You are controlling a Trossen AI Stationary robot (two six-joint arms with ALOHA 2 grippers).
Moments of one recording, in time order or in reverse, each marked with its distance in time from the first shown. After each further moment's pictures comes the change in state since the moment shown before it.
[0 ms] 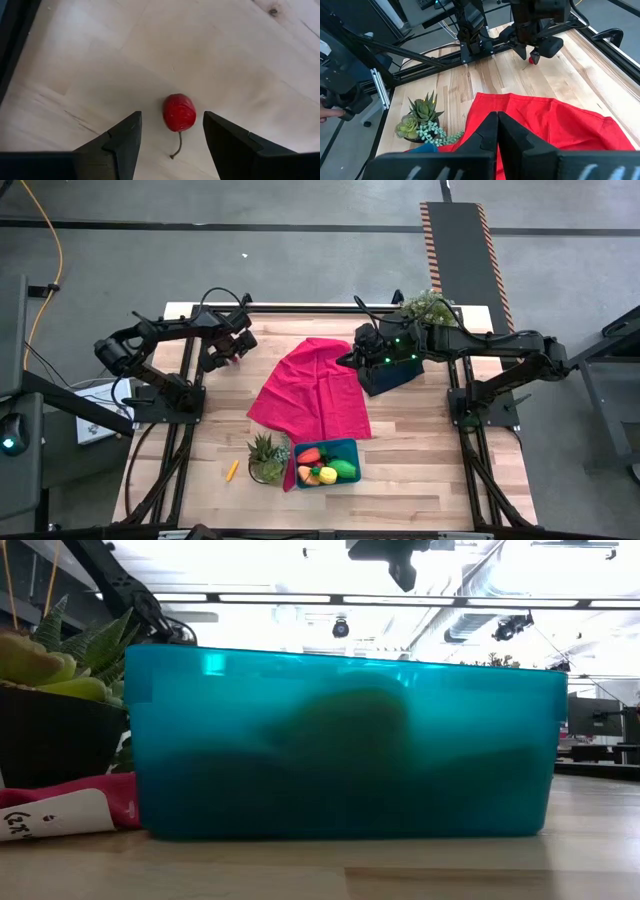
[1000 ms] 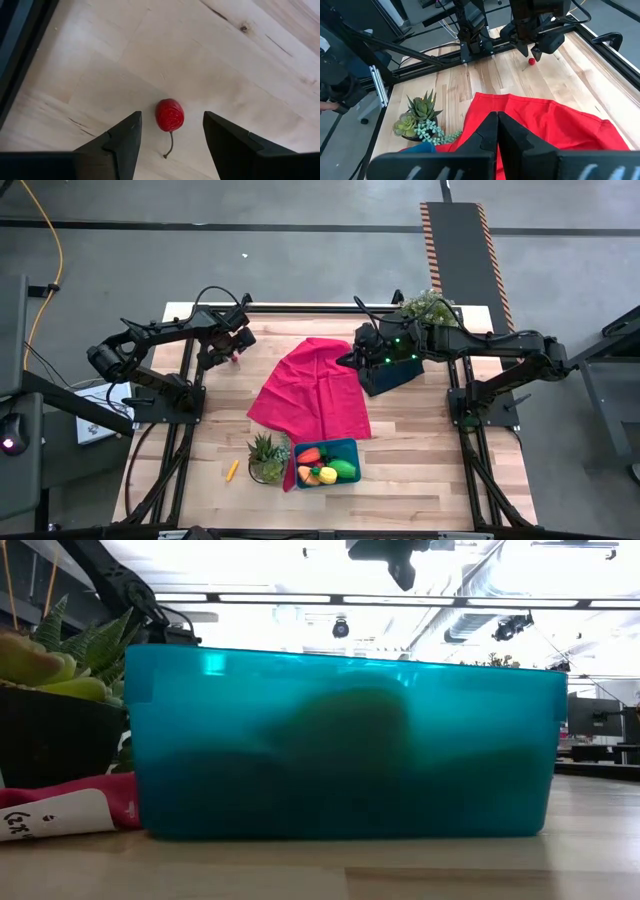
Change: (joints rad) left arm 0.001 -0.069 0.001 -0.007 -0.038 0.016; right arm -0.001 -0.001 0.000 0.000 0.000 -0.031
